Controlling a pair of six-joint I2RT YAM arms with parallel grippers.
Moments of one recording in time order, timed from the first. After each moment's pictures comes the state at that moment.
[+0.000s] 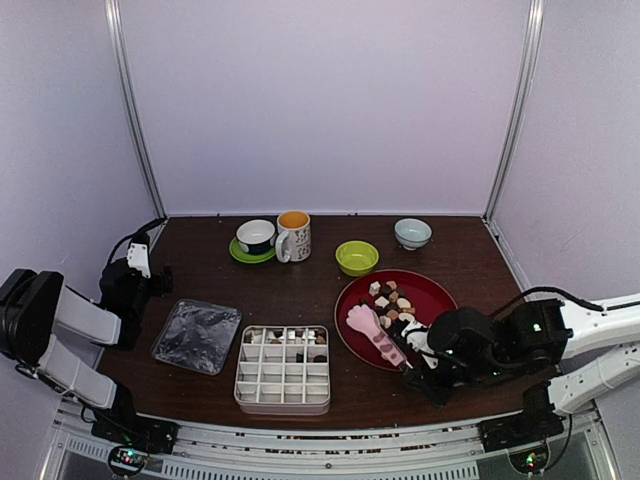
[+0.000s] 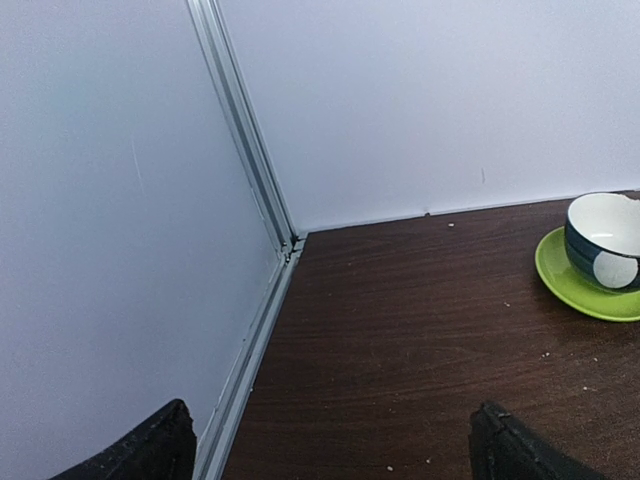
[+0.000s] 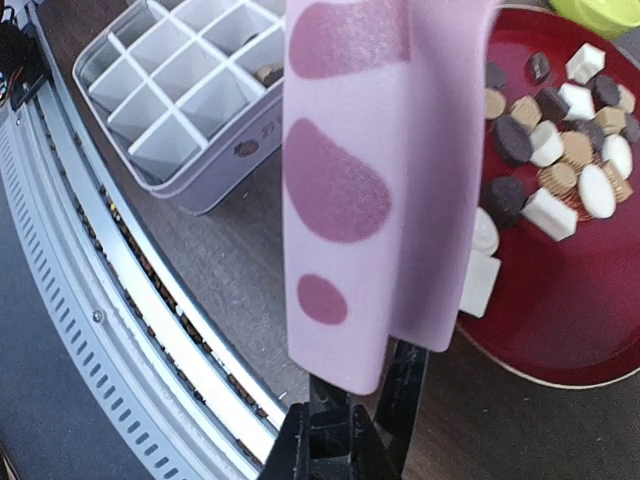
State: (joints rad) left arm -0.03 1.43 0.26 1.07 -0.21 0.20; right arm 1.33 1.06 0.76 -0.68 0.19 0.47
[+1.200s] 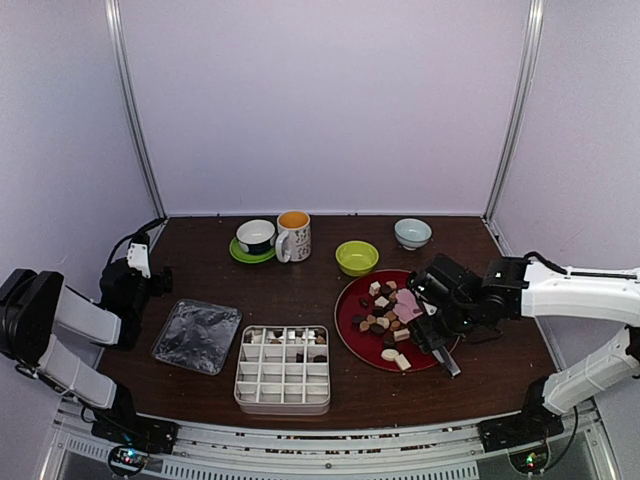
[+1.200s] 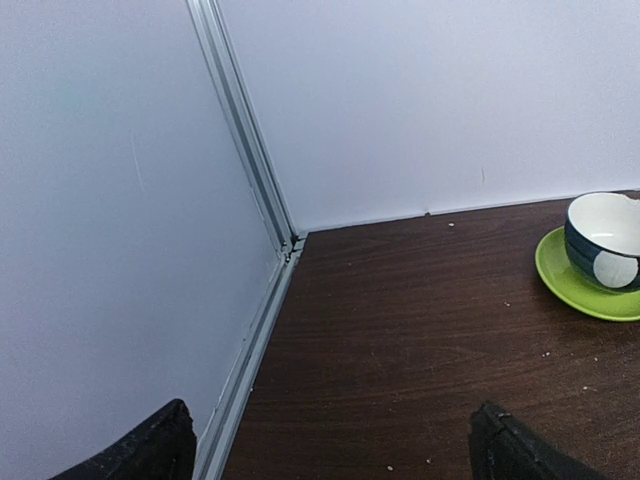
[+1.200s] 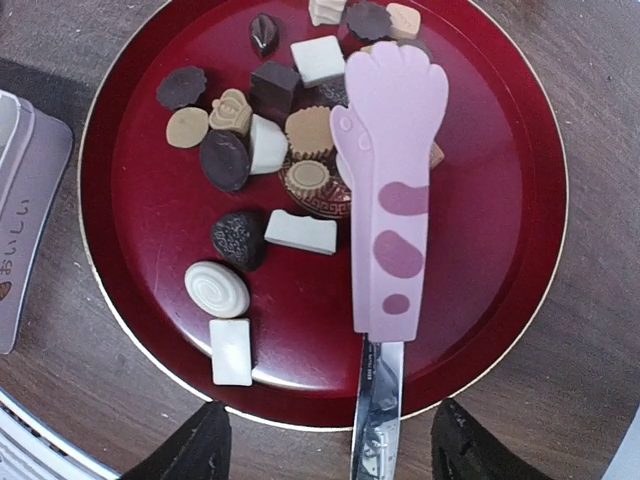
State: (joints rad) left arm -0.03 1.43 0.26 1.07 -0.21 0.20; right arm 0.94 1.29 0.92 -0.80 0.30 0.44
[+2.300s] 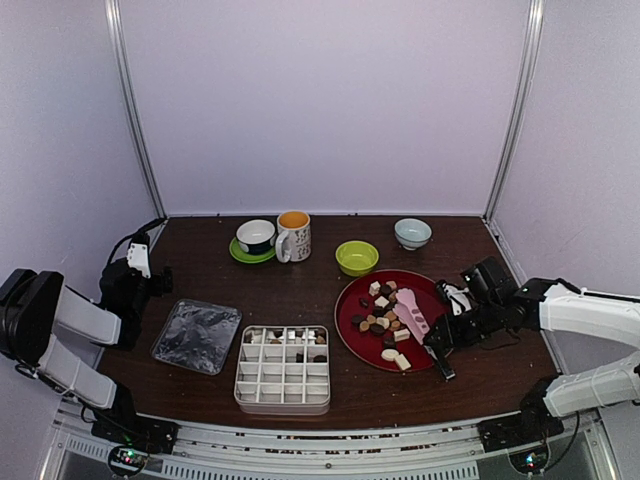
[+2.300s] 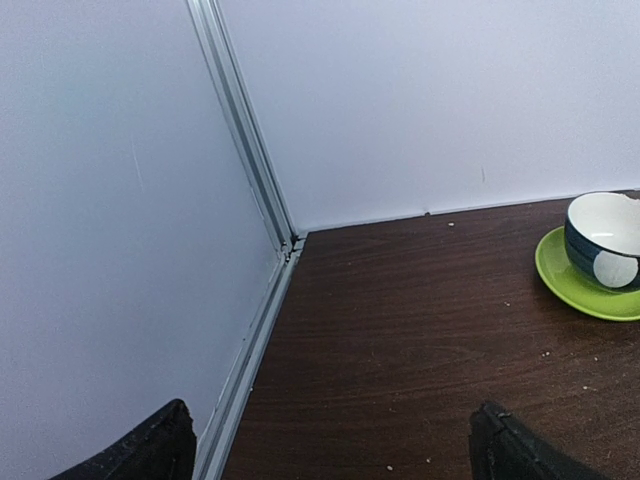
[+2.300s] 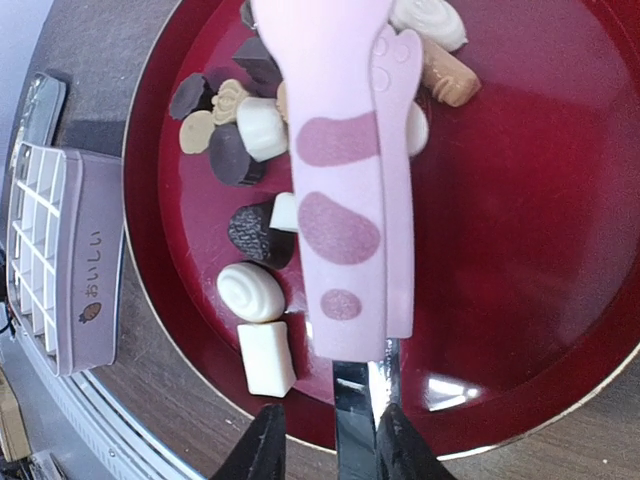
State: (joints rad) left arm -0.03 1.43 0.26 1.07 -0.21 0.20; right arm 0.56 1.13 0.59 -0.47 -0.26 0.45
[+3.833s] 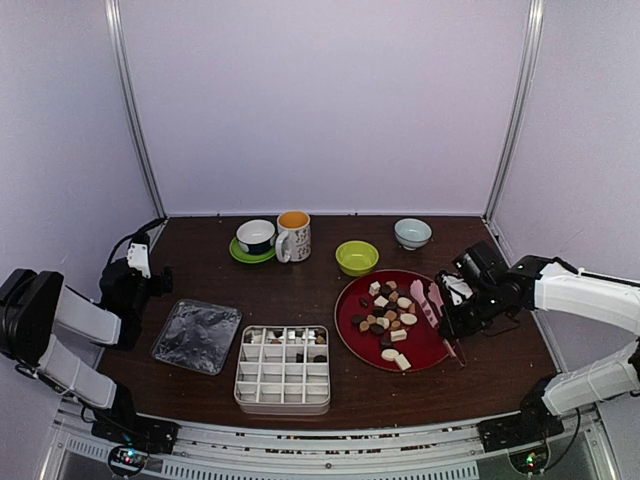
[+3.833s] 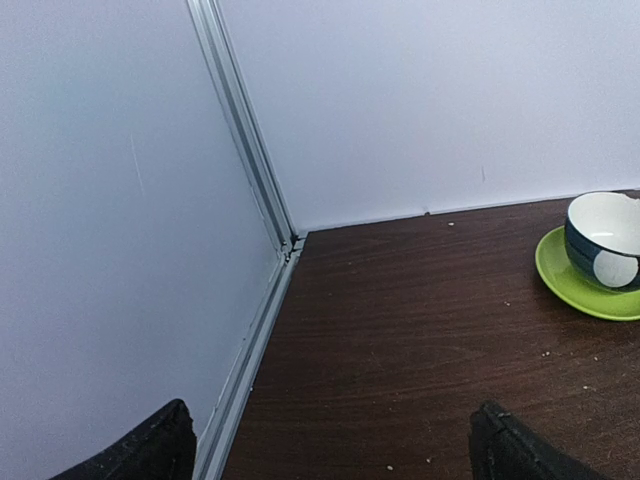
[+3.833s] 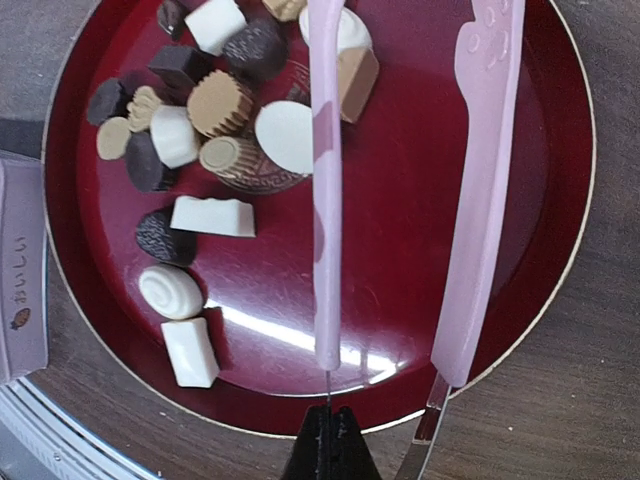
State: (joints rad) left arm -0.03 1.43 0.26 1.06 -0.21 0.20; right arm 0.58 1.20 0.77 -0.70 -0.09 0.37
